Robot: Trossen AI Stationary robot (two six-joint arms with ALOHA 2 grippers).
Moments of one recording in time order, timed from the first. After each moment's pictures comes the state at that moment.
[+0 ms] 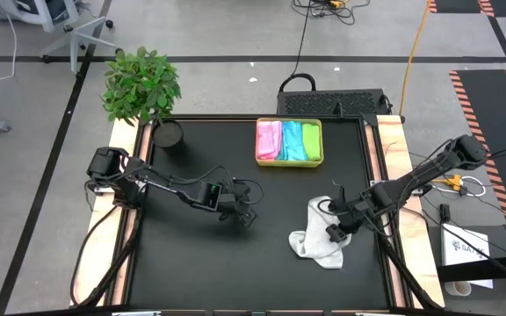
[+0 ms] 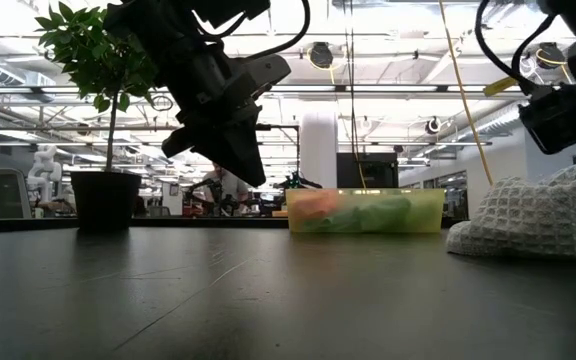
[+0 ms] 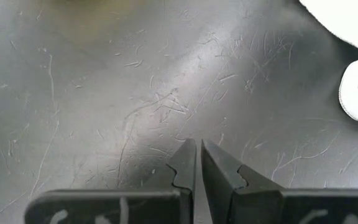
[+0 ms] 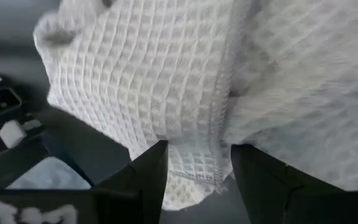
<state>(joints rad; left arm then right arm) -0.17 1.75 1.08 -0.34 -0.30 -0.84 0.44 1.00 0.39 -0.40 -0.24 1.47</state>
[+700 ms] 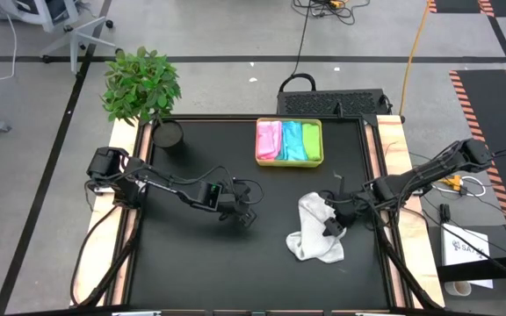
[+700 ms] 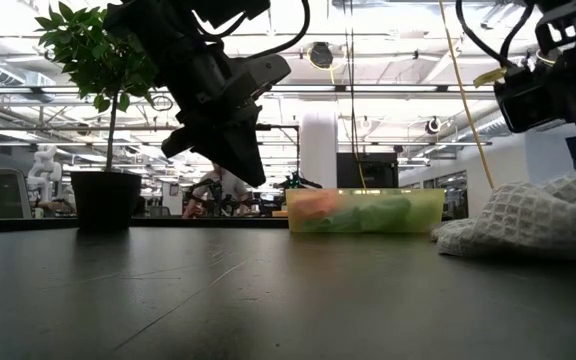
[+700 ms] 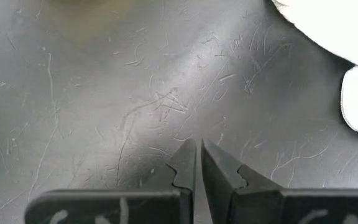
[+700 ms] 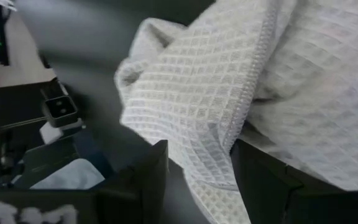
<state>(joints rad) -0.17 1.75 1.08 -0.34 -0.29 -0.85 0.33 0.93 0.39 -0.33 -0.24 1.34</state>
